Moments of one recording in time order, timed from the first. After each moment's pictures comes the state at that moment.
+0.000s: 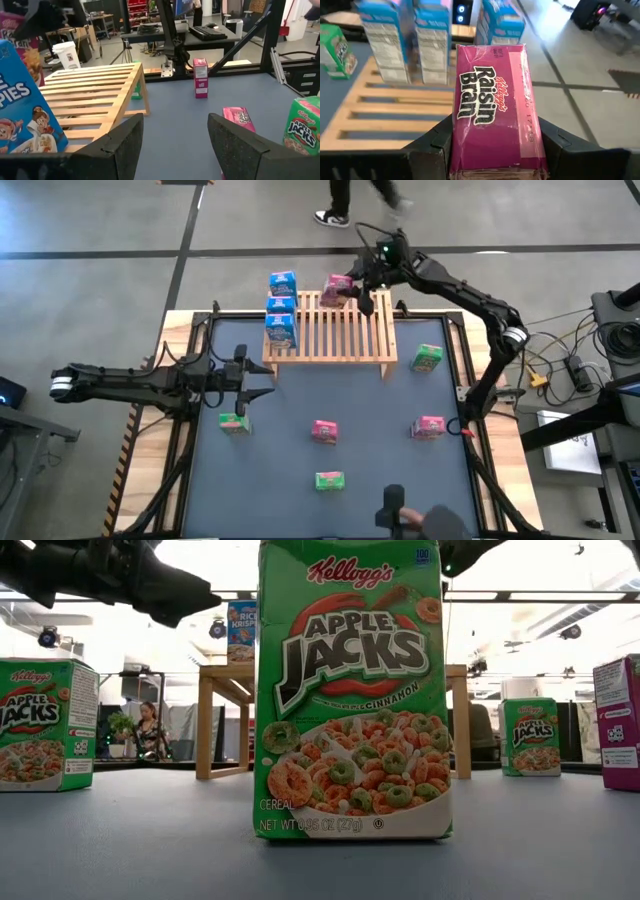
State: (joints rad) left arm 0.08 0.69 0.37 0.21 0.02 0.12; right arm -0.77 1.73 1.65 -0.43 -0.59 -0.51
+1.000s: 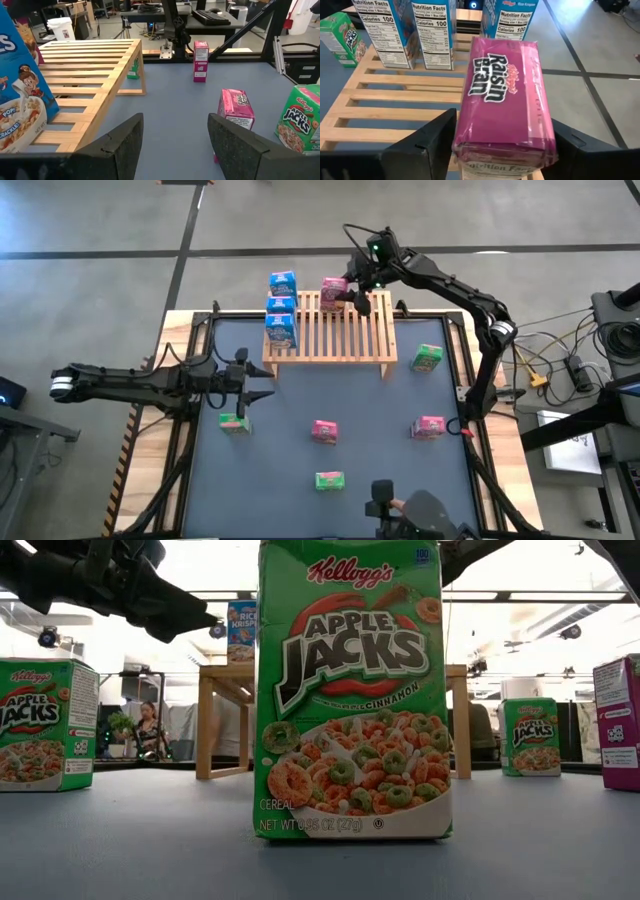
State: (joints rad) left arm 0.08 0.69 0.35 0.15 0.01 0.04; right arm -0.78 1.84 1.75 -0.55 -0.64 -0.55
